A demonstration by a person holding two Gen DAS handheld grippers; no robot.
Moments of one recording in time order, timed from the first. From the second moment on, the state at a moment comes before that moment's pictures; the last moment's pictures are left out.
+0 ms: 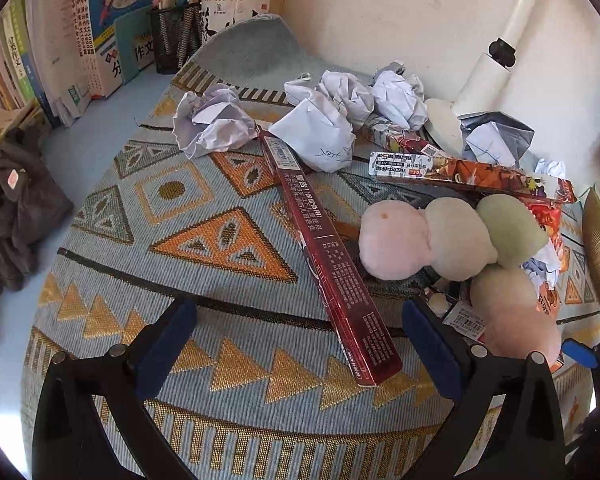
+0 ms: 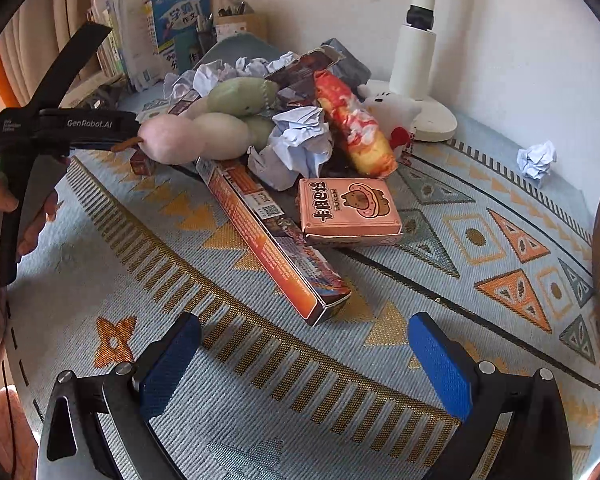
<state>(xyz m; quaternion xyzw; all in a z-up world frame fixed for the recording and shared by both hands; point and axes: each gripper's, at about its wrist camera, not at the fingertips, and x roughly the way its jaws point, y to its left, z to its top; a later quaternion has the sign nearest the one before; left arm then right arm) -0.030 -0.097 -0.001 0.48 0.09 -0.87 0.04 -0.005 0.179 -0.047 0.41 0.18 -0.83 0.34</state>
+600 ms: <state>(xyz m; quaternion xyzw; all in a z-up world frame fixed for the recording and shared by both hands) -0.023 -0.094 -0.009 0.45 0.04 -0.89 0.09 -0.024 0.151 -0.049 0.40 0.21 -0.80 0.40</state>
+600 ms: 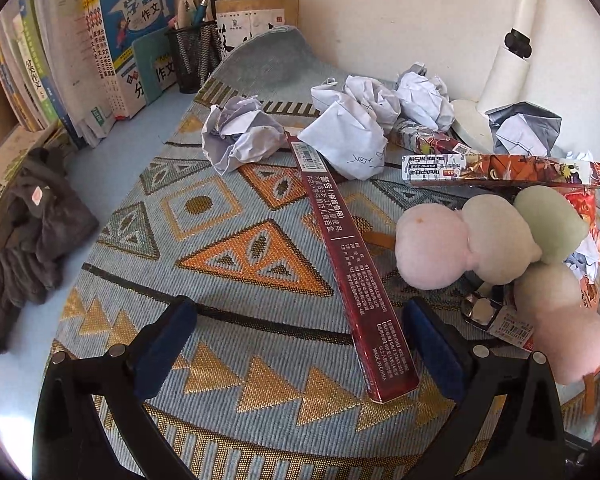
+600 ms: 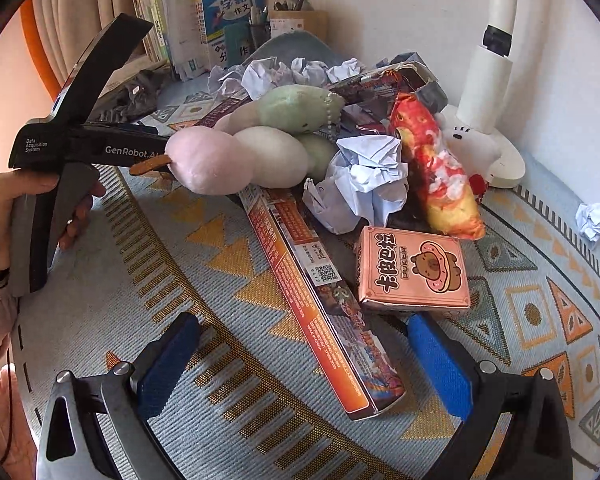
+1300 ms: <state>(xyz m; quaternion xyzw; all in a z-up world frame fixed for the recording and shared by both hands) -0.007 -0.098 0.002 0.42 0.10 -0.90 0.04 0.008 0.128 -0.035 0.39 0.16 -0.80 0.44</state>
